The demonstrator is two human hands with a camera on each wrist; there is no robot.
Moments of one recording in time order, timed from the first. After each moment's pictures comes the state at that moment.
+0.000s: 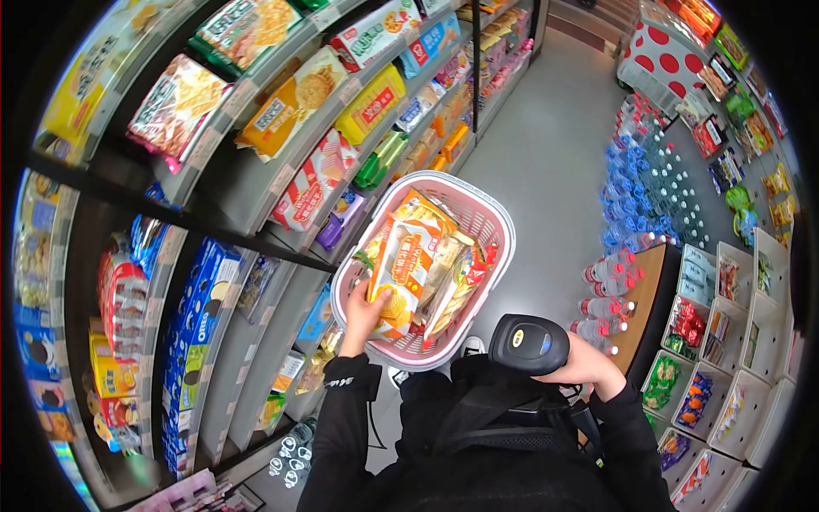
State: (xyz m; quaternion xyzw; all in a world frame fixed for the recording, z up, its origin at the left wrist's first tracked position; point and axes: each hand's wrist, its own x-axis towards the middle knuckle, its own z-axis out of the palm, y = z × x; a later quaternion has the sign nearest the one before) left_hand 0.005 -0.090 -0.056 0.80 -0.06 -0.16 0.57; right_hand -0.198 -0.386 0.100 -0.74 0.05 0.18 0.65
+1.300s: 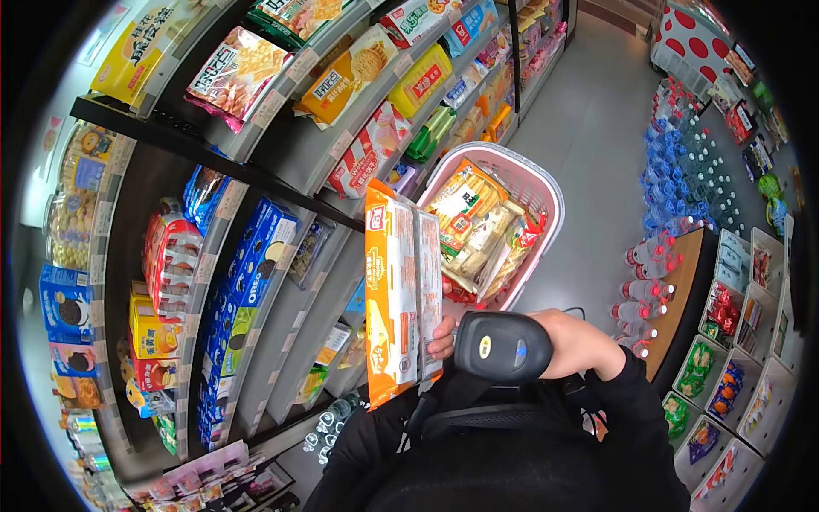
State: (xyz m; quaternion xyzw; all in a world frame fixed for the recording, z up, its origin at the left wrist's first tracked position) left_hand -0.104 -0.040 0.043 0.19 0.12 -0.48 0.85; right_hand -0.162 -0.298 0.135 -0.75 -0.18 0.15 0.62
